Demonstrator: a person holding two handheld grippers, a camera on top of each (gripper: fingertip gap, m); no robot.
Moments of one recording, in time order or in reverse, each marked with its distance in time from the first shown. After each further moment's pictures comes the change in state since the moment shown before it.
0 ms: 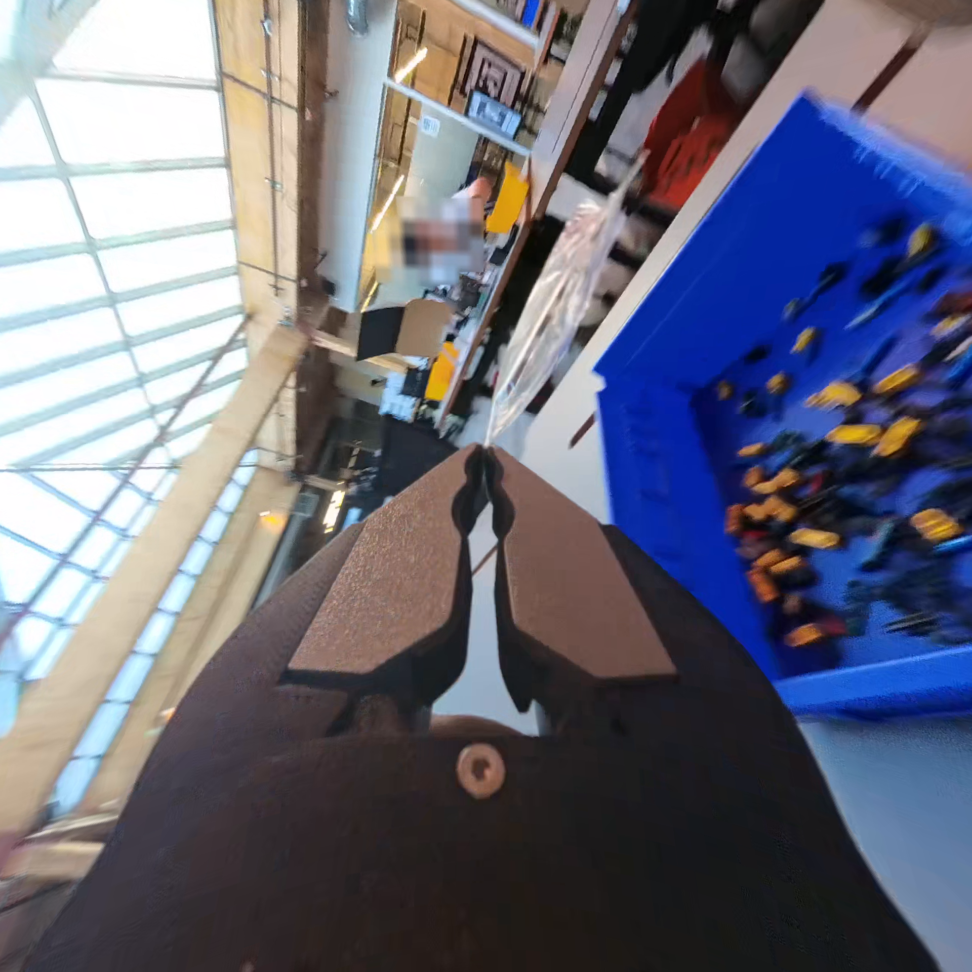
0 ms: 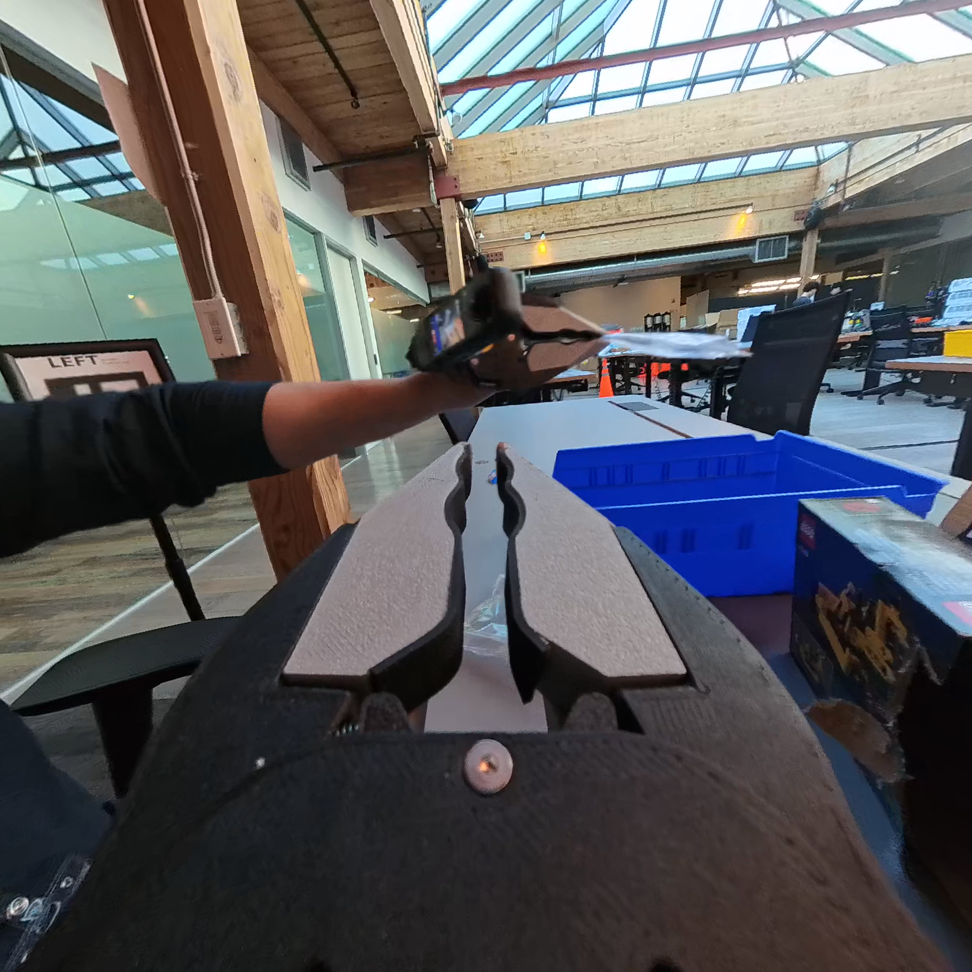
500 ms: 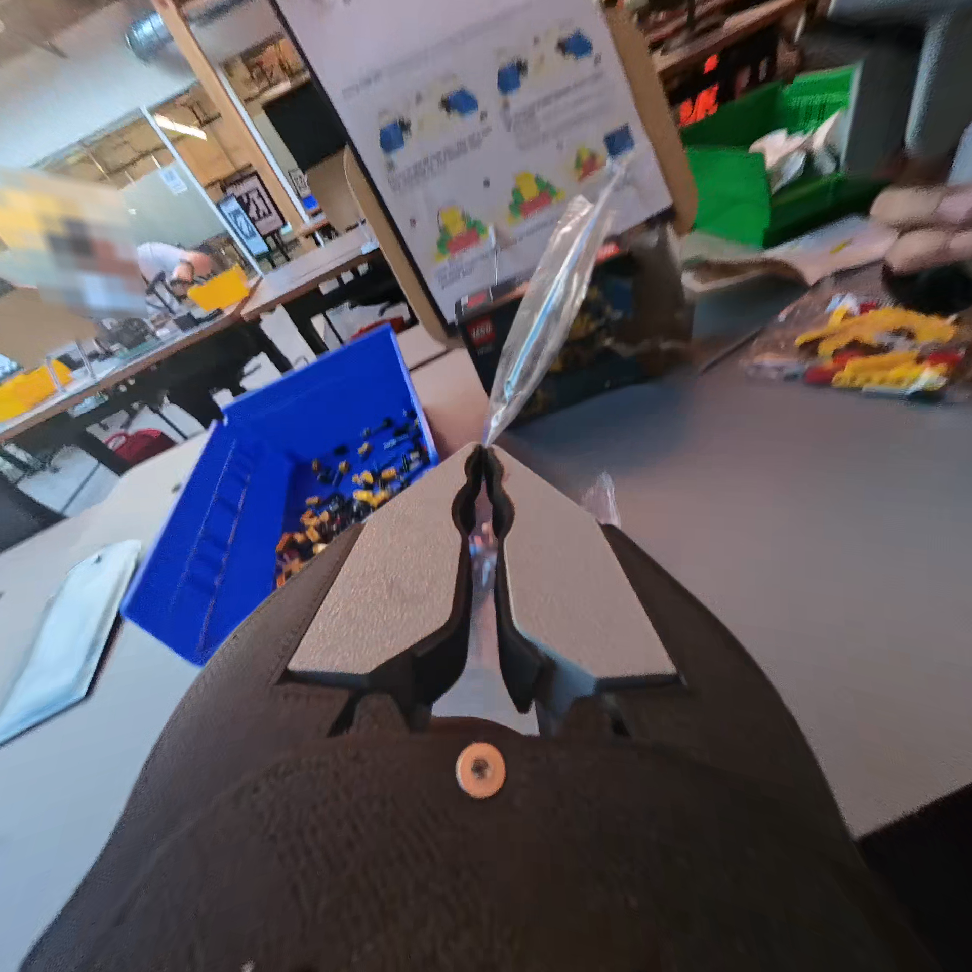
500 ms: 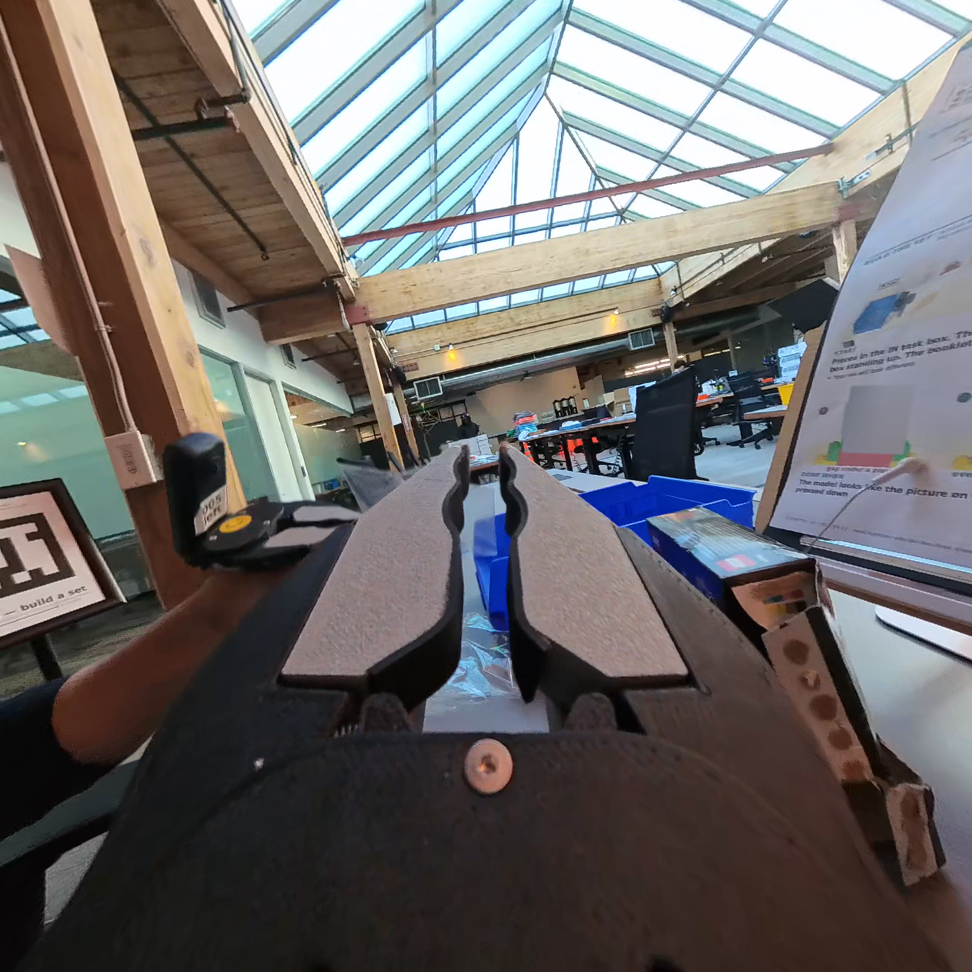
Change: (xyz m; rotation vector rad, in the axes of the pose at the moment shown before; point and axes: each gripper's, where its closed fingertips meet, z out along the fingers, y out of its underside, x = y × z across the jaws) left arm 0.125 -0.052 -0.161 0.333 0.494 -0.728; right arm 0.052 -0.032 -0.047 0.206 0.203 0.059
